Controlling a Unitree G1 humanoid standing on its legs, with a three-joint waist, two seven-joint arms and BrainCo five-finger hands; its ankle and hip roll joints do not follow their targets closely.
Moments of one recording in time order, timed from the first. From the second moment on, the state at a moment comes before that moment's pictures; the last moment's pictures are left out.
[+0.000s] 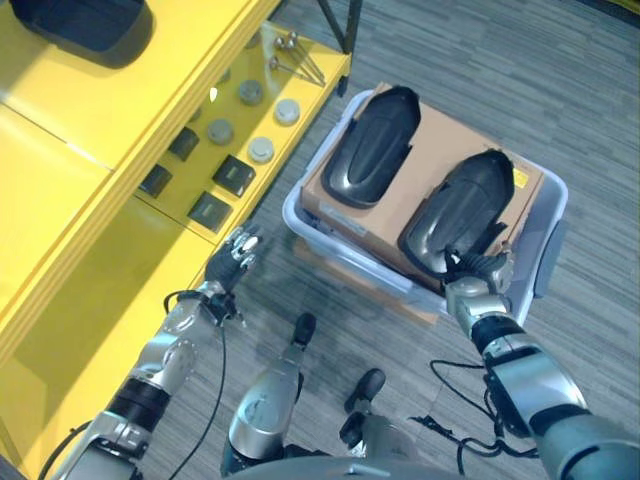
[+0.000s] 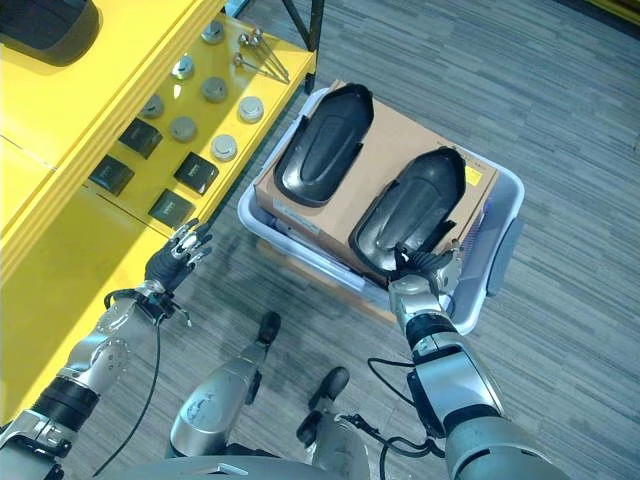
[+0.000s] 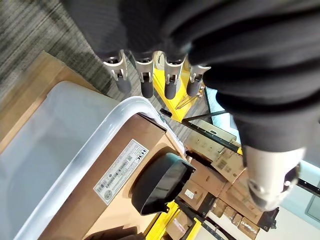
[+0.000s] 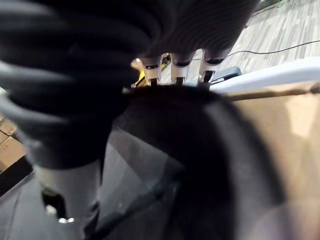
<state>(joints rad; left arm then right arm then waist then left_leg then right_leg) -0.22 0.45 -0.33 0.18 -0.90 -0.04 -0.05 -0.68 -0.45 0.27 1.04 0.37 0.09 -0.79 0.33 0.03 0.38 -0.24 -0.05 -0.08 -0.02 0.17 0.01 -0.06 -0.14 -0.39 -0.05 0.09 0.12</state>
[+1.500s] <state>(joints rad) -0.18 0.45 -0.21 -0.06 -0.92 0.02 -0.08 -0.50 -0.50 0.18 0.52 0.34 0.10 -0.85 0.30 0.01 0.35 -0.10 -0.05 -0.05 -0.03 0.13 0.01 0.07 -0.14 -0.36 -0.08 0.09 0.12</state>
